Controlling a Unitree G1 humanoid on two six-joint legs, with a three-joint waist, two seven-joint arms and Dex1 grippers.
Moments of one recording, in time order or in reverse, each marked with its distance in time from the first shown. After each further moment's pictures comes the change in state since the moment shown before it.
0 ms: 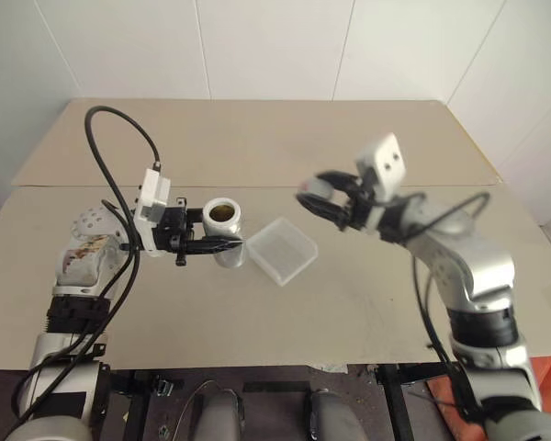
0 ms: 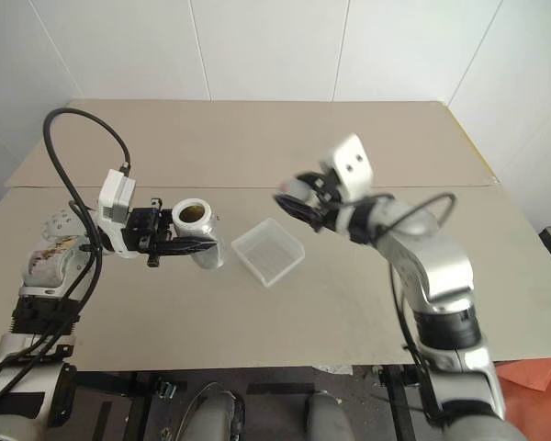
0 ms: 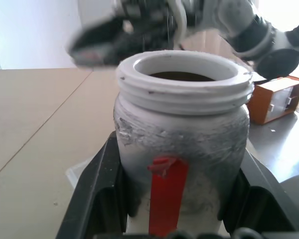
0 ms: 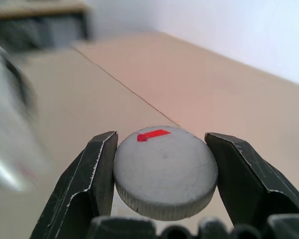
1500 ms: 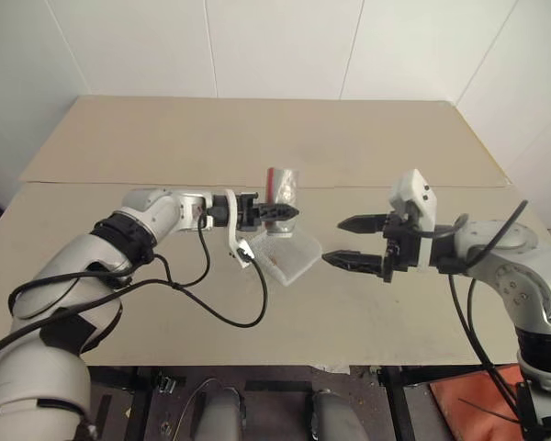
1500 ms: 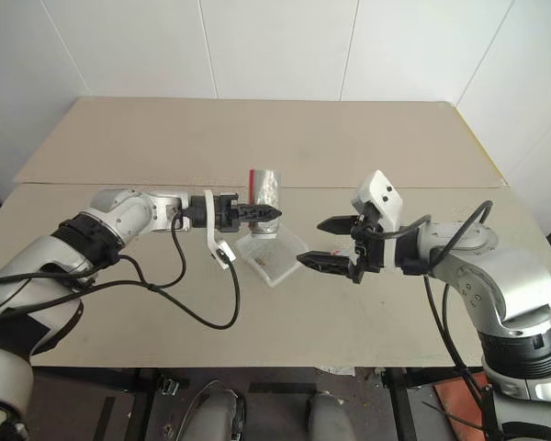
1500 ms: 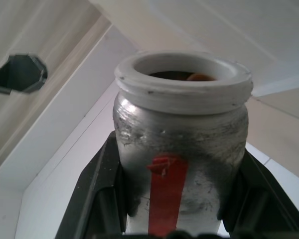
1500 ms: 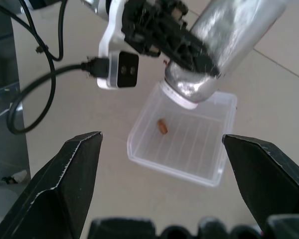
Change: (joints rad) left arm -0.589 0.072 -0.988 0.445 2.185 -0.827 2.176; right arm 0.027 -0.256 -0.080 -0.156 0.313 0.275 0.301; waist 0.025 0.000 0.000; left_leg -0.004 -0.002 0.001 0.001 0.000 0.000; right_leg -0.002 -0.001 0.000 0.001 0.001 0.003
